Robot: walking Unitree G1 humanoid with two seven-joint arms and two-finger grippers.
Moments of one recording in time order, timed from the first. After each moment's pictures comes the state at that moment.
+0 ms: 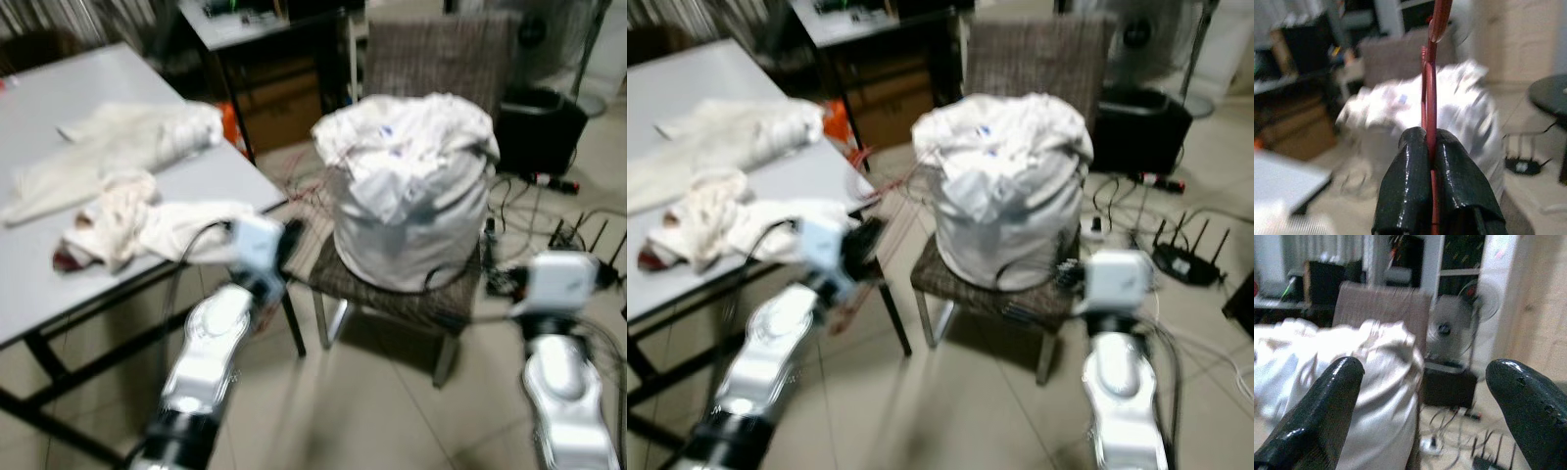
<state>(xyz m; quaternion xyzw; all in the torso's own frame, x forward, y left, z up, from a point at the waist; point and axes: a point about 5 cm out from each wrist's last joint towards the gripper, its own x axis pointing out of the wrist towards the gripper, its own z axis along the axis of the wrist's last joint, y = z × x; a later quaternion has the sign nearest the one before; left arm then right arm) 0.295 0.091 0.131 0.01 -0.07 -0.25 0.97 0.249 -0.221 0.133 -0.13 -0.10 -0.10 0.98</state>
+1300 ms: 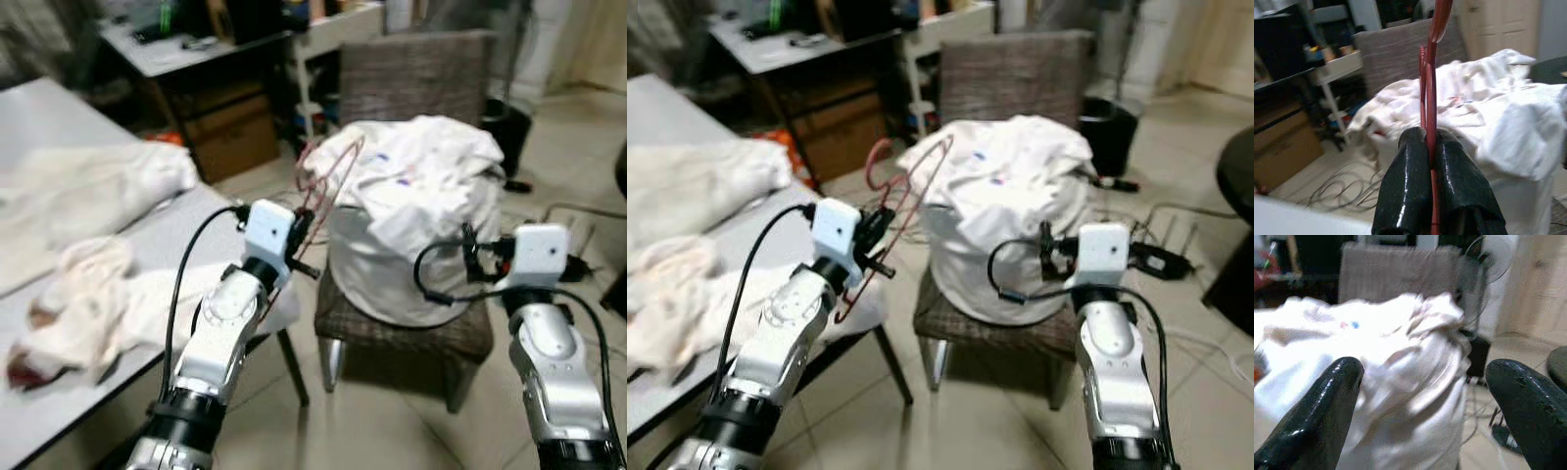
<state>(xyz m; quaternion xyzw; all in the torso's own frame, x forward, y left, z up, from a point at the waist) 0.309 0.094 0.129 0.02 -0.04 -0.22 0.98 0.279 -0.220 0.114 -0.08 0.01 -0.05 1.00</state>
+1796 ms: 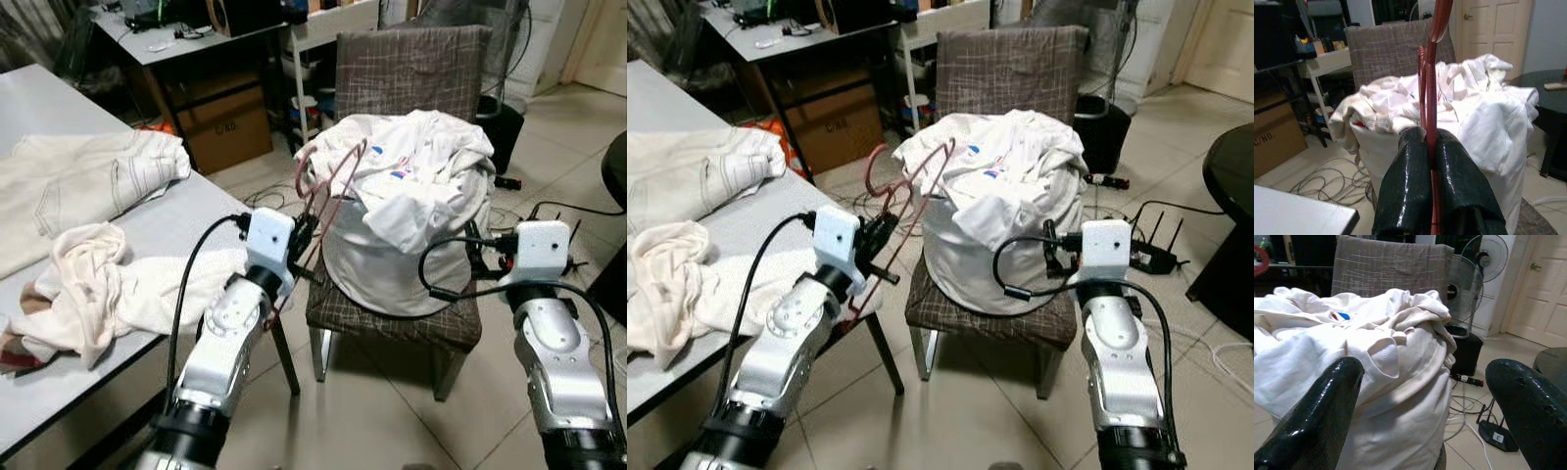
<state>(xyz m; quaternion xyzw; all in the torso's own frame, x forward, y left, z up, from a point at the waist) 0.299 0.086 0.129 0.00 -0.04 -0.23 0.97 0.286 -0.224 0.120 -0.10 0.00 -0.04 0.99</state>
